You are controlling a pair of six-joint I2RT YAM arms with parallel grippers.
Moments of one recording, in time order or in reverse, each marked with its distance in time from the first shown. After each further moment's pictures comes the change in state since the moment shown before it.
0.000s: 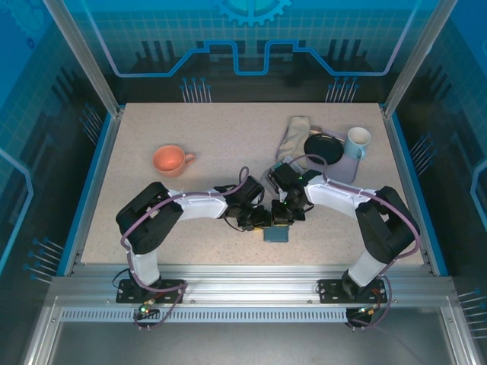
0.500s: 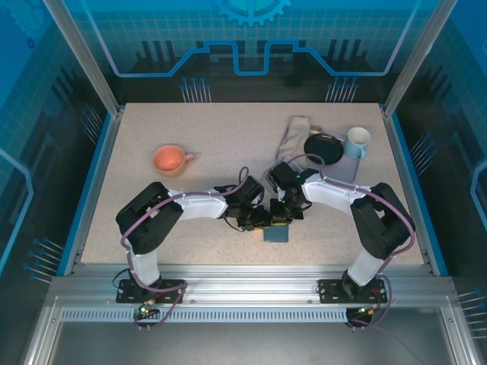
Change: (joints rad) left arm 0.000 0.000 -0.002 0.002 0.000 -0.003; right arm -0.004 0.047 0.020 0.014 -0.009 -0.001
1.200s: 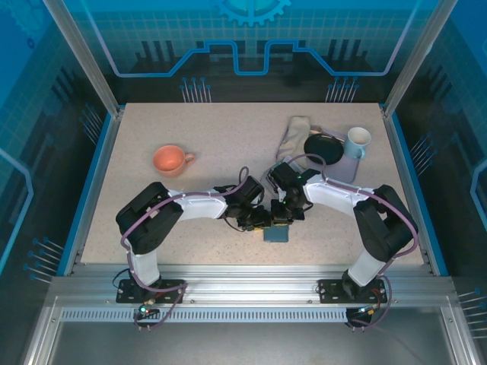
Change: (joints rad) left arm 0.000 0.000 -0.003 0.006 0.000 0.000; right arm 0.008 -0.029 -0.007 -0.018 0.004 -0.012
